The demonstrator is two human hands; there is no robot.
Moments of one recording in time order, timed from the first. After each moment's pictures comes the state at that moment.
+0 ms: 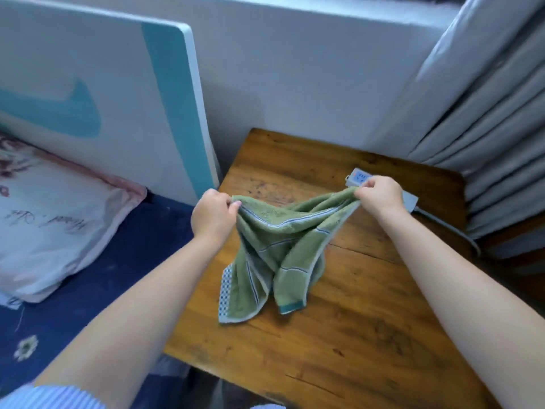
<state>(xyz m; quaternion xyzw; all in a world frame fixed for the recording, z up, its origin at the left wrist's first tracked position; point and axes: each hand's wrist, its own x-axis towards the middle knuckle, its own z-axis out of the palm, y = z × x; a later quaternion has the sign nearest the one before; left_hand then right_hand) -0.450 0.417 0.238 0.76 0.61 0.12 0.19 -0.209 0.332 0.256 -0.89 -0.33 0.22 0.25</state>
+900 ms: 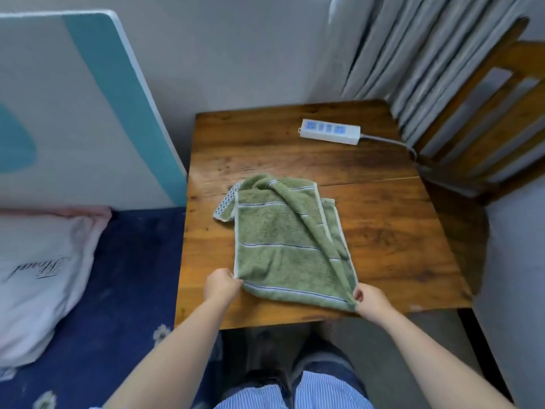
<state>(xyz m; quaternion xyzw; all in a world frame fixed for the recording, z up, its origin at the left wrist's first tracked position) -0.562 0.323 0.143 0.72 0.57 -0.17 0.35 -0.389 0.089 0.113 -0.90 -0.18 0.39 0.10</state>
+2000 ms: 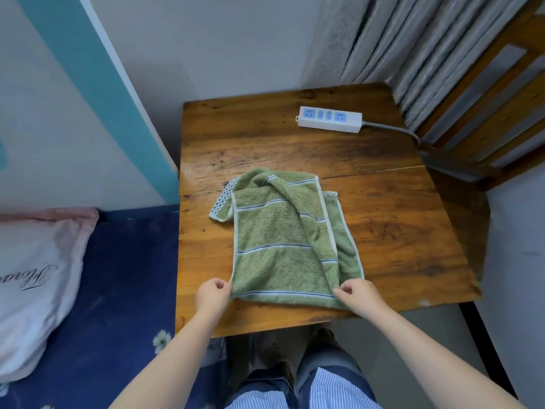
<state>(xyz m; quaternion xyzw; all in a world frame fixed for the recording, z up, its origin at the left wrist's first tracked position) -0.580 0.338 0.111 0.65 0.61 -0.10 0.44 -0.406 0.128 0.122 -0.89 -0.17 0.41 0.11</state>
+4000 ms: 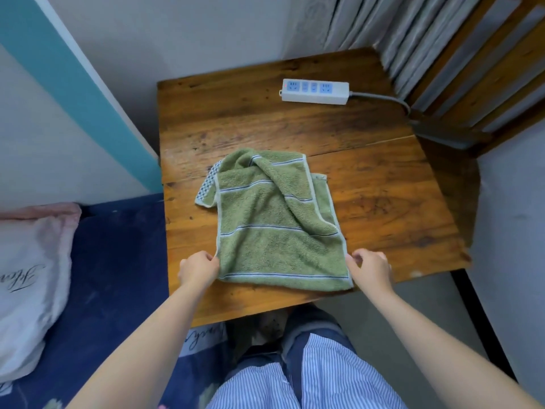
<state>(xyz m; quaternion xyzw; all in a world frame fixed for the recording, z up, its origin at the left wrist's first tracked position) -0.562 0.368 0.115 0.74 0.56 -0.22 0.31 -0.403 0.109 0.120 -0.95 -0.08 0.25 0.15</state>
